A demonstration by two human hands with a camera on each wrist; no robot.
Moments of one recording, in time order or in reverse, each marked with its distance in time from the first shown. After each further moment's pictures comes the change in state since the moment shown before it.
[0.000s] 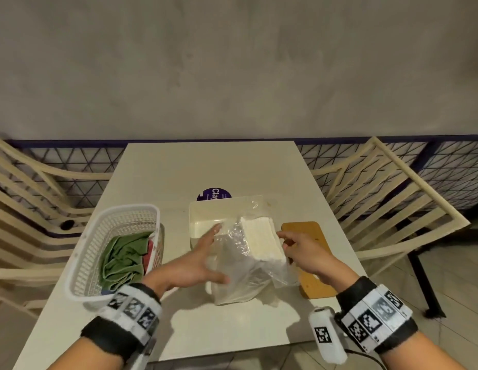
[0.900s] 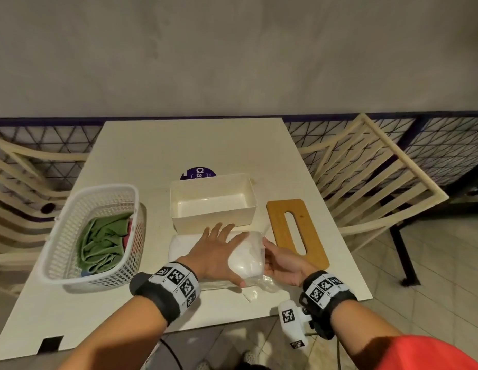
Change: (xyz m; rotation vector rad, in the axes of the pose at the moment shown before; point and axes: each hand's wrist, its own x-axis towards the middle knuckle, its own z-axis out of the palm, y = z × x) left_hand 0.067 -0.014 0.074 0.894 -0.064 0.019; right_hand 0.033 0.102 0.054 0.996 -0.186 0.517
